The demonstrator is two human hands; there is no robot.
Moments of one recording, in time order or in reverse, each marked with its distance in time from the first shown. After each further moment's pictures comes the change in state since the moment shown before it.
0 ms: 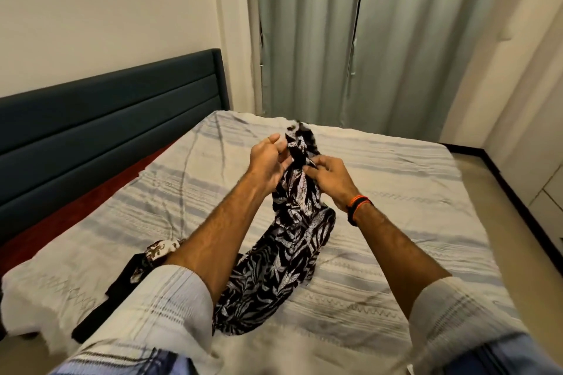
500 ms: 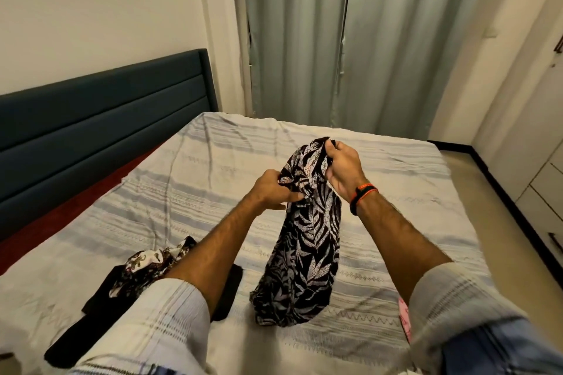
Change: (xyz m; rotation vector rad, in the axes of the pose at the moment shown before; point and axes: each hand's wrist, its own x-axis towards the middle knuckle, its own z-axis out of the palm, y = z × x) left_hand 0.026 -0.057 0.000 0.931 -0.143 -0.090; right_hand 0.036 -0.001 -0.049 0.740 0.167 0.116
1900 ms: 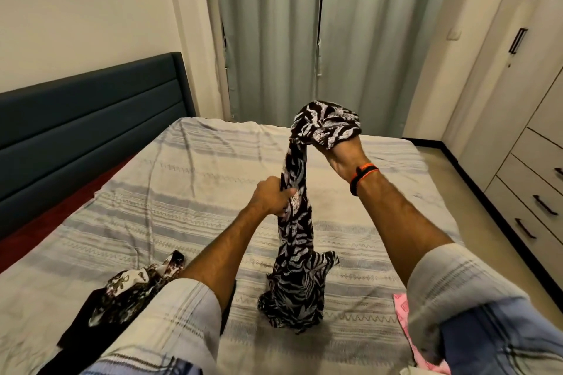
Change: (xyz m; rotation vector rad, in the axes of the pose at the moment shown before) left_hand 0.044 -0.018 -0.003 0.388 0.018 0.171; right_hand 0.015 -0.033 0.024 0.008 -0.182 -0.287
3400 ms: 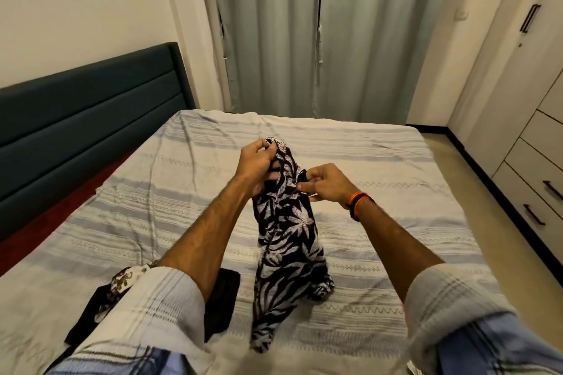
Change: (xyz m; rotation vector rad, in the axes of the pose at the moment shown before) left_hand 0.019 0.020 -0.031 -0.828 0.150 -0.036; right_hand -0.024 0.075 -0.047 -0.838 -0.170 0.412
